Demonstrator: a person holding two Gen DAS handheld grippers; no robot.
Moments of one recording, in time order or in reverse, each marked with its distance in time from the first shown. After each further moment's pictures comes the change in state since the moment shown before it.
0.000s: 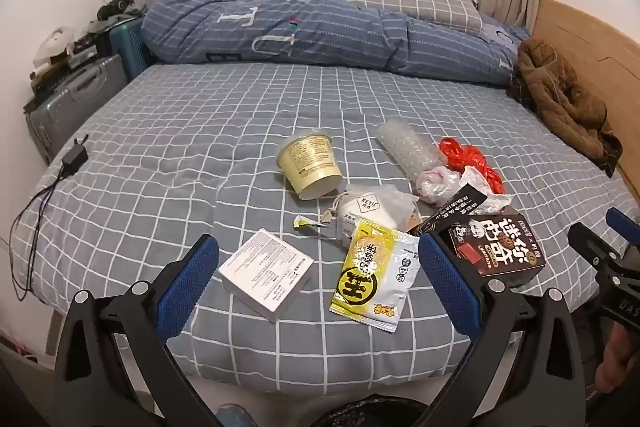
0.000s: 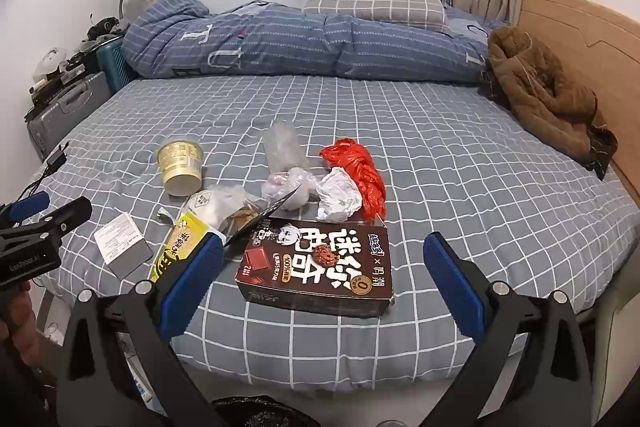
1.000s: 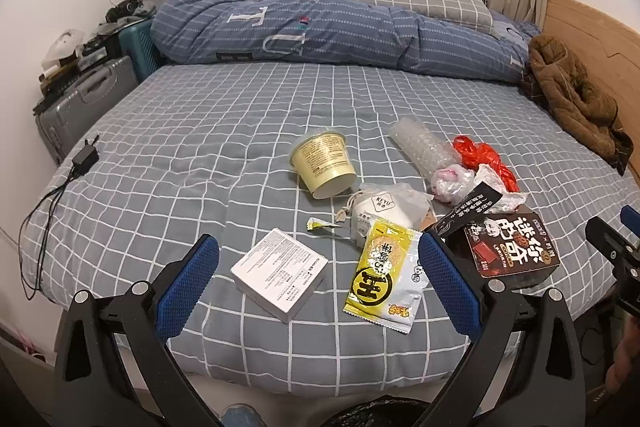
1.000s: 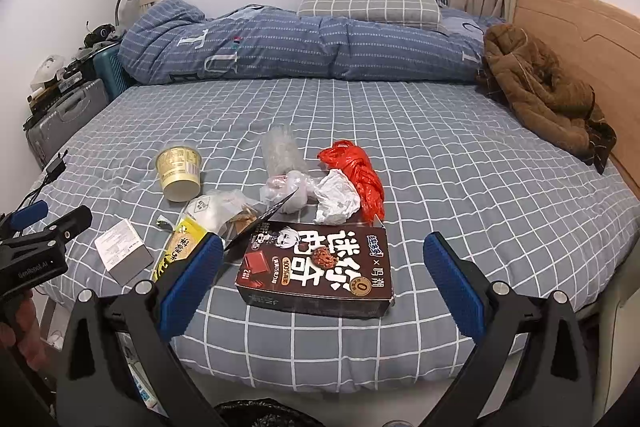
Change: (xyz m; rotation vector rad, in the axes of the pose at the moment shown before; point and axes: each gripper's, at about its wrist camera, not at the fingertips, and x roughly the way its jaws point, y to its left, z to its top) left arm 0.005 0.005 0.000 0.014 0.012 0.056; right arm -0.001 -0.002 0.001 0.033 -0.004 0.004
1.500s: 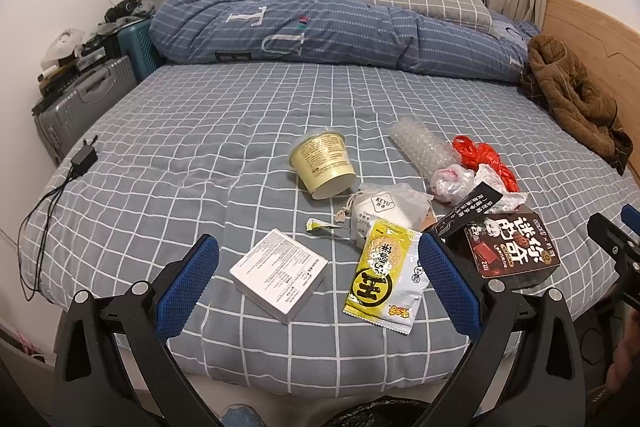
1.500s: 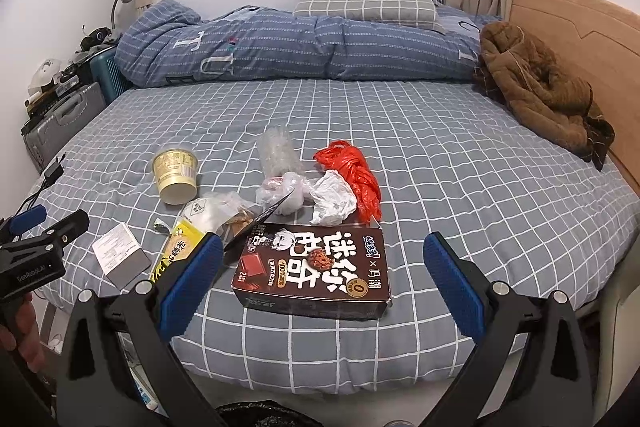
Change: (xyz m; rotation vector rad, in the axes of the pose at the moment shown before) left arm 0.002 0.001 0.000 0.000 -0.001 -0.005; right arm 0.002 -0.002 0.001 0.014 -0.005 -0.005
